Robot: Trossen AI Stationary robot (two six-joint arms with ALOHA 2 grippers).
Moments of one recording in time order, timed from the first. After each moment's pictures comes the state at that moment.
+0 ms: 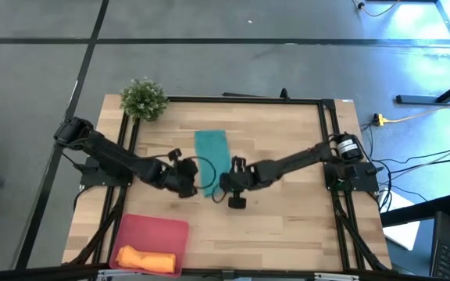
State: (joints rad) left arm -0.34 1.43 0.77 -0.44 -0.67 -0.56; right arm 0.20 1.96 1.39 -0.51 0.25 0.16
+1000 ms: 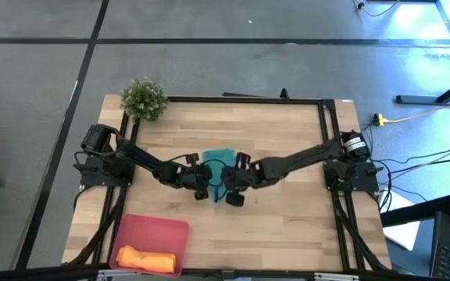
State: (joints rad) left arm -0.22 1.75 0.75 -0.05 -0.50 -0.33; right arm 0.22 1.89 1.39 -0.53 0.32 0.31
